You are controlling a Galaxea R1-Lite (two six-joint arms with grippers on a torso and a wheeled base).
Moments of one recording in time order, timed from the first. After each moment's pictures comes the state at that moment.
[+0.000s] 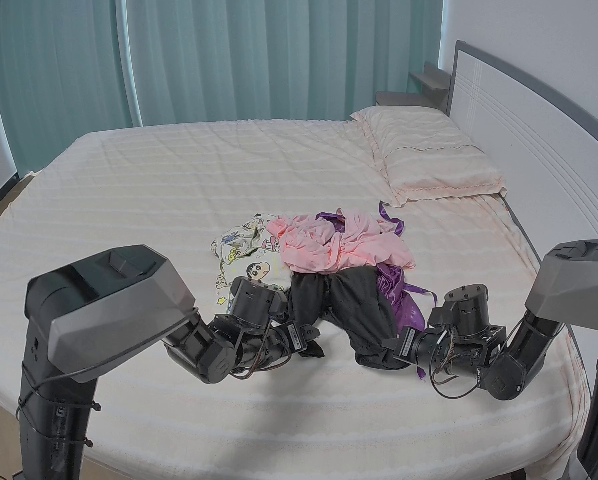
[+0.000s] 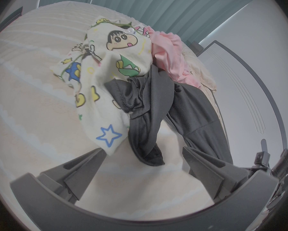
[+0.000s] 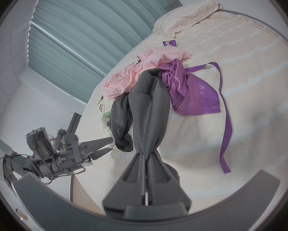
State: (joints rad) left arm -0.56 2.39 -1.10 -0.57 -0.02 -0.76; right arm 0.46 2.21 -0.59 -1.05 0.12 0.73
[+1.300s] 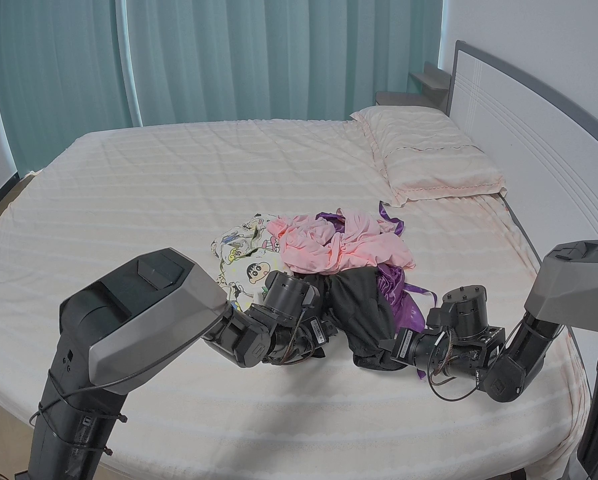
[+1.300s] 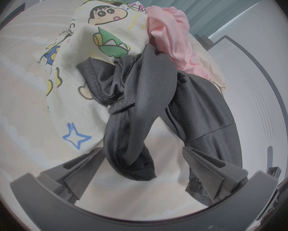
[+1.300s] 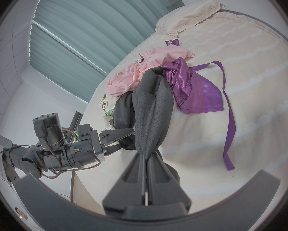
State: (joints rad) left arm -0.61 2.51 -1.41 -0.29 0.01 -0.84; right arm 0.48 2.20 -0.58 -1.06 0.12 0.73
